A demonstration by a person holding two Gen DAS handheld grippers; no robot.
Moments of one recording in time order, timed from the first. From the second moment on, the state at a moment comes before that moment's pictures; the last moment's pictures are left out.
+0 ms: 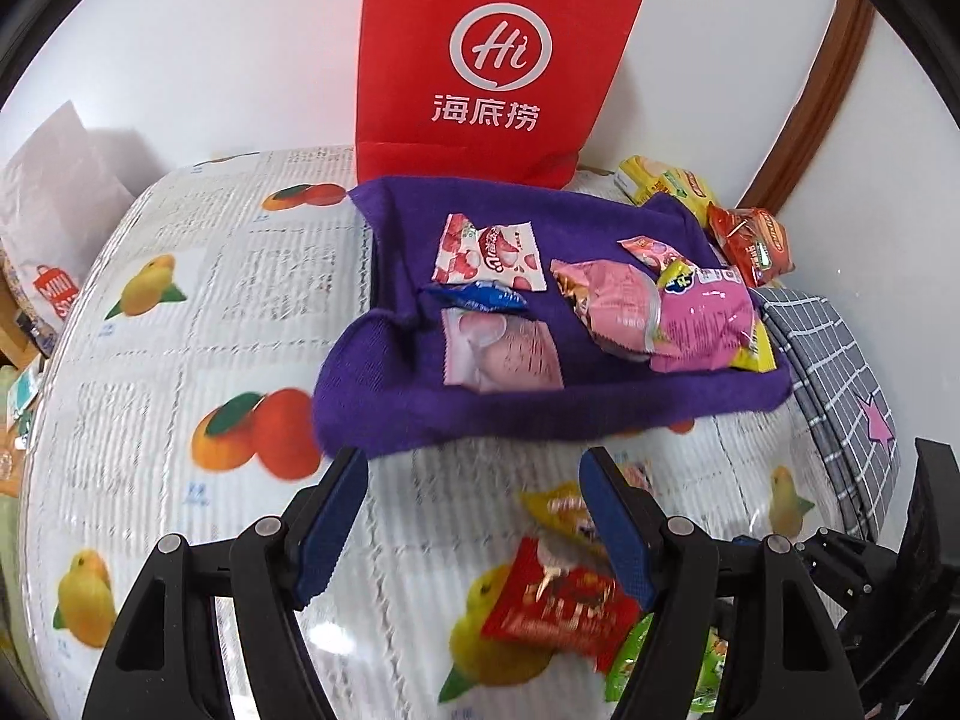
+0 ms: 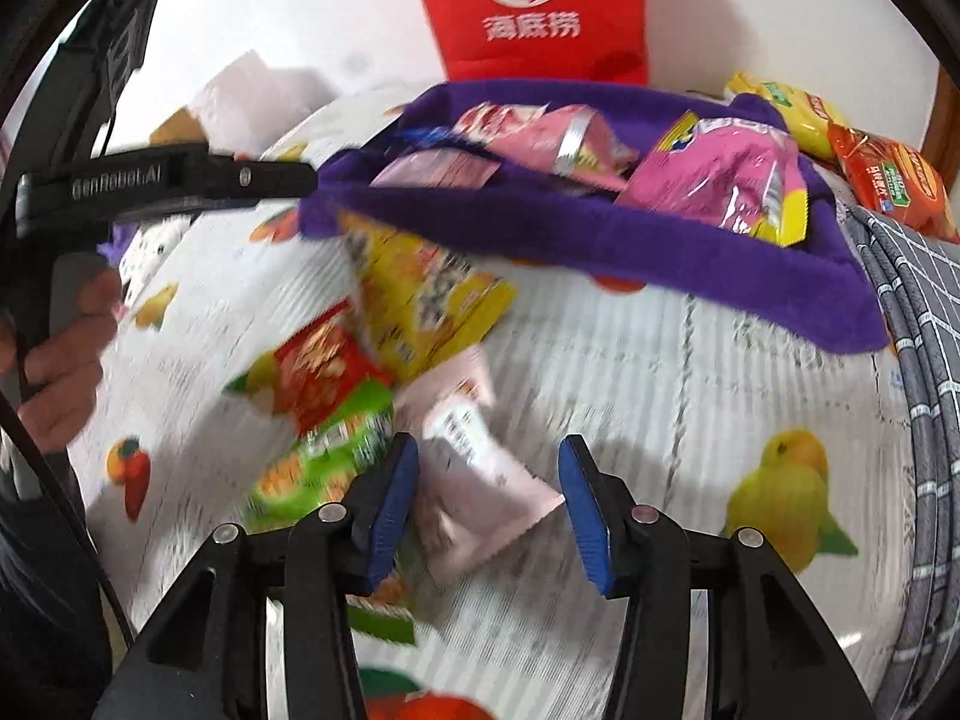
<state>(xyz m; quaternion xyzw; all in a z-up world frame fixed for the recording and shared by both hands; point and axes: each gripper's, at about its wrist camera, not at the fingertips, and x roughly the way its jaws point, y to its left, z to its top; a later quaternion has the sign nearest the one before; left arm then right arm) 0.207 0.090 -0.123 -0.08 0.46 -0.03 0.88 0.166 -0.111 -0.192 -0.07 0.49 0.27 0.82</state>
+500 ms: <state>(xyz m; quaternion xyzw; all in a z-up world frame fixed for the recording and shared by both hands) 0.171 0.094 -0.127 -0.08 0.47 -0.03 0.88 0.159 -0.089 -0.203 -0.10 0.47 0.20 0.86</state>
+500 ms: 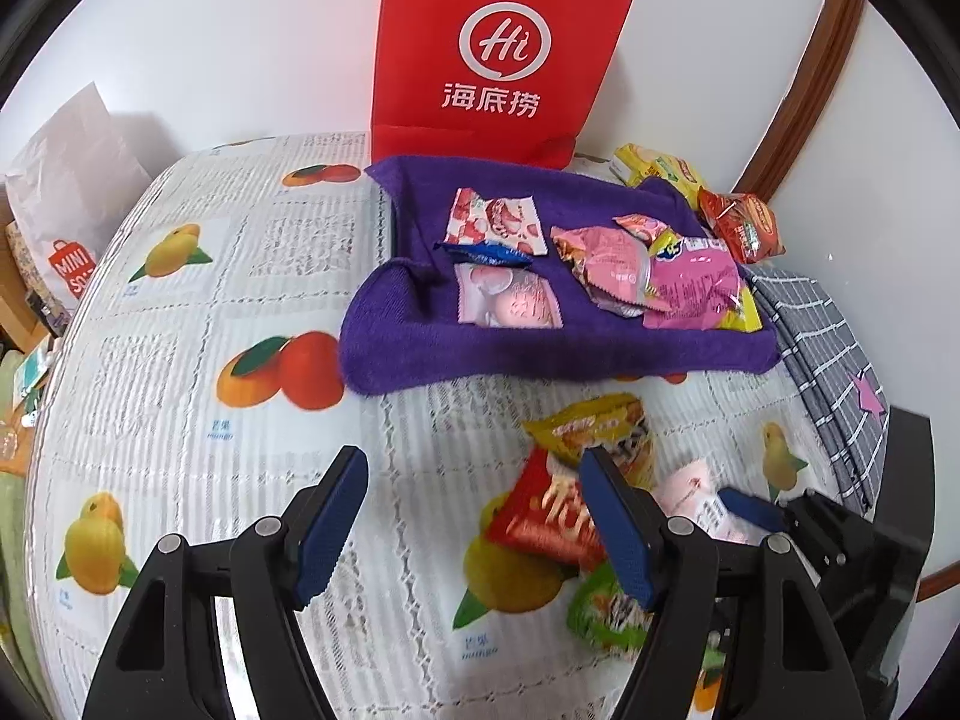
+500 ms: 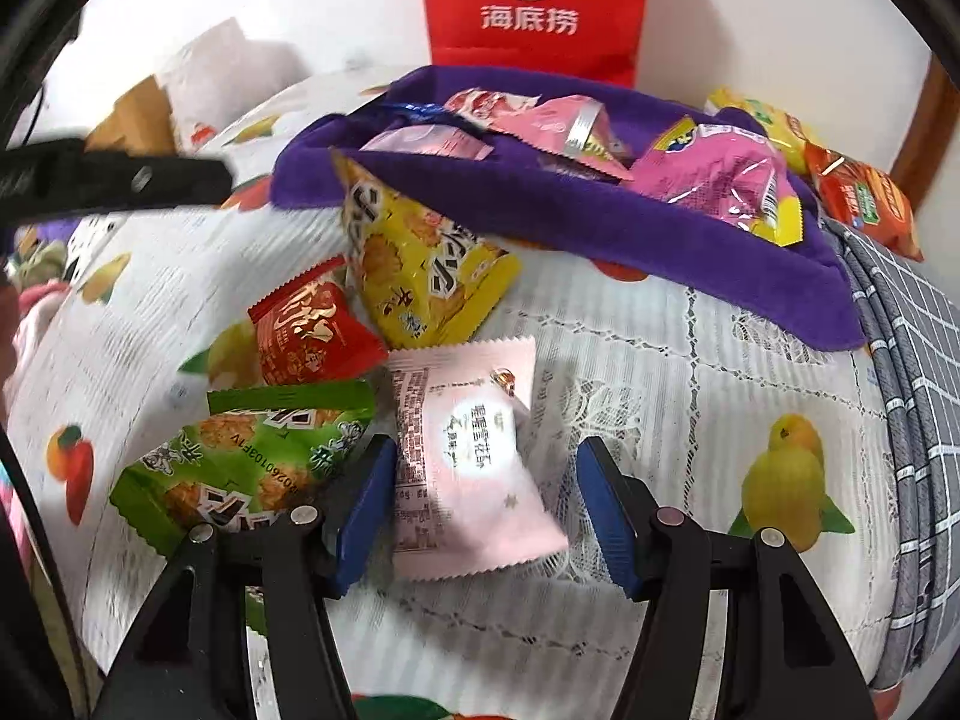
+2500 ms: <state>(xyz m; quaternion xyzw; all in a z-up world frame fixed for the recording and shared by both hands) 0.171 0.062 -0.153 -0.05 0.49 -0.05 0.87 0.141 -0.165 -0.203 -0.06 0.42 0.05 0.90</state>
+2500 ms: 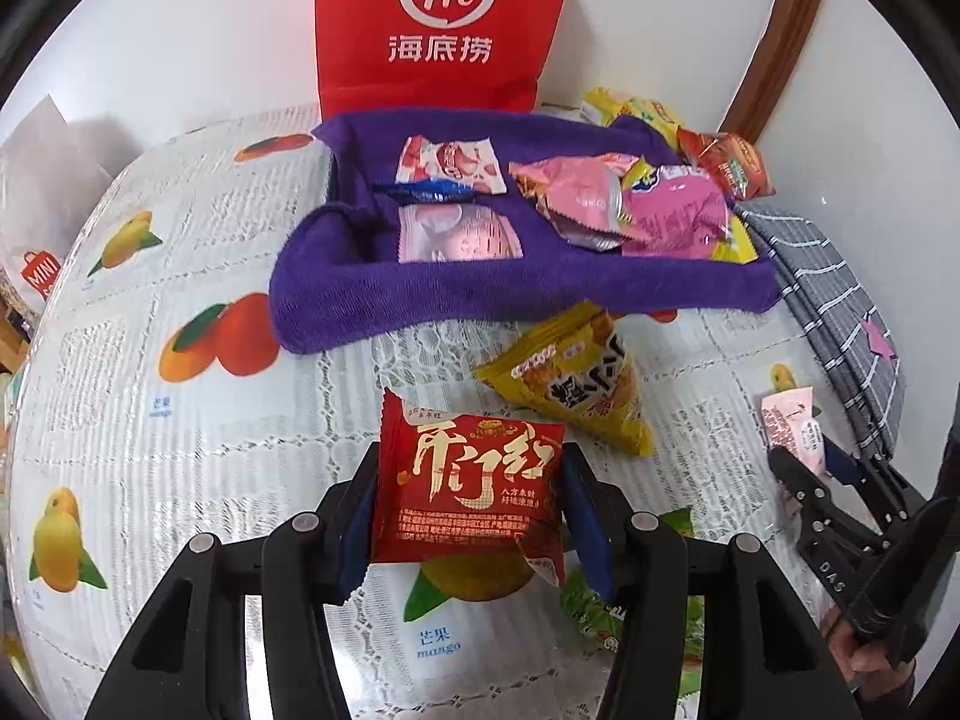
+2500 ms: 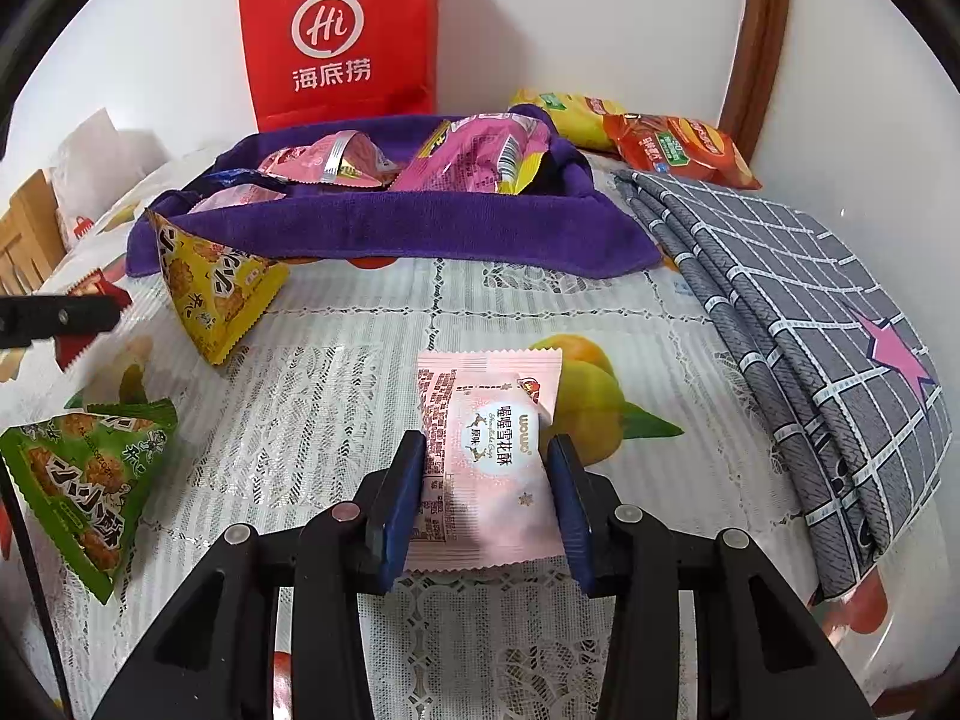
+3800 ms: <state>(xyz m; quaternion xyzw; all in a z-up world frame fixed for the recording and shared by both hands) 0.326 0.080 -0.060 -0.08 0.44 -0.07 0.89 0.315 -0.129 -0.049 -0.03 0.36 0.09 0.93</state>
